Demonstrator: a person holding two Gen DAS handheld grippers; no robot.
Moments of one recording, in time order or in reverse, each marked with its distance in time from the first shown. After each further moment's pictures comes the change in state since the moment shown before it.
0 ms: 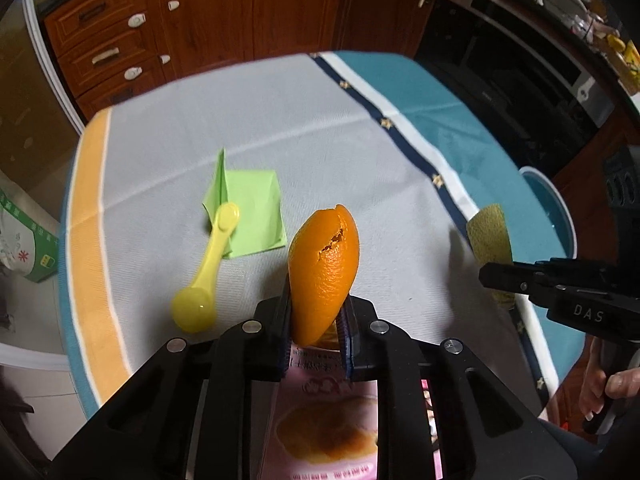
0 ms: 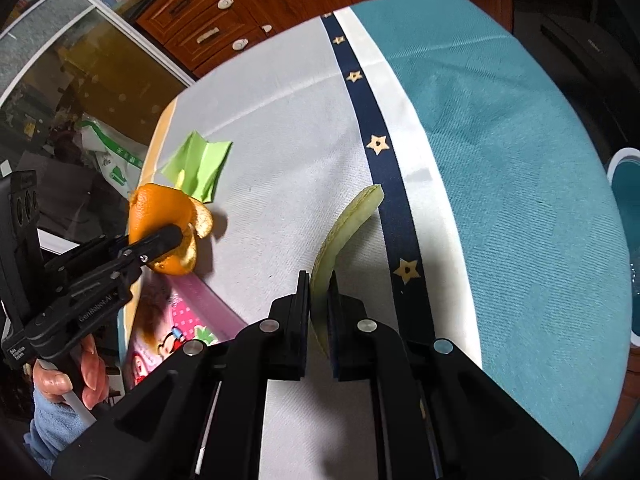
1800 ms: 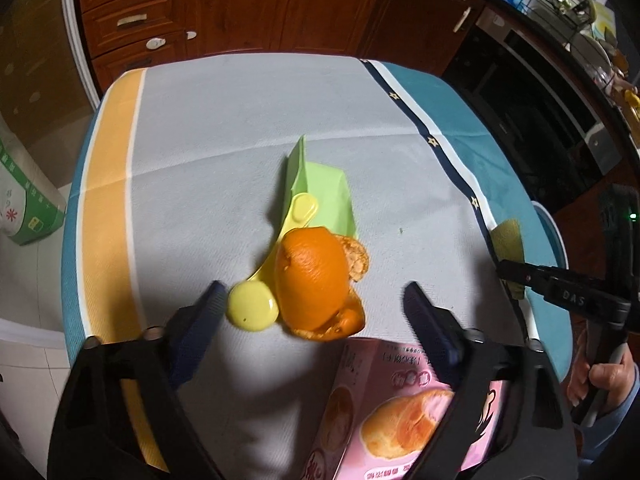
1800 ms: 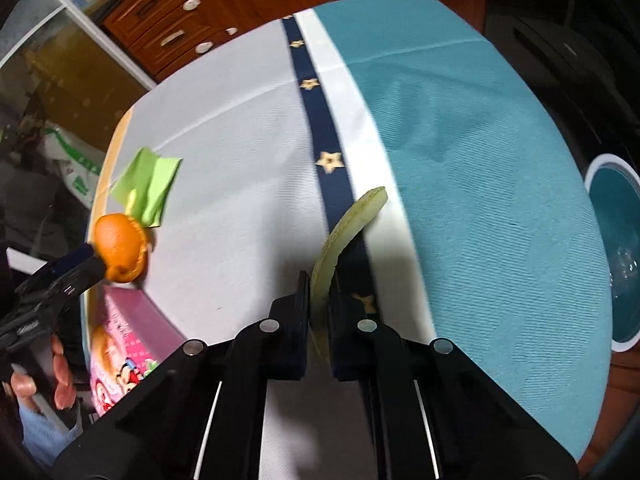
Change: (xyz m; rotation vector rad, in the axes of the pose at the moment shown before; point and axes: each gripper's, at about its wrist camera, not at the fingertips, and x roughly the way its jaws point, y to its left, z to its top) left arm 0.013 0.060 0.001 -0.135 0.004 -0.058; right arm 0.016 -0.008 0.011 0.014 -0.008 -0.134
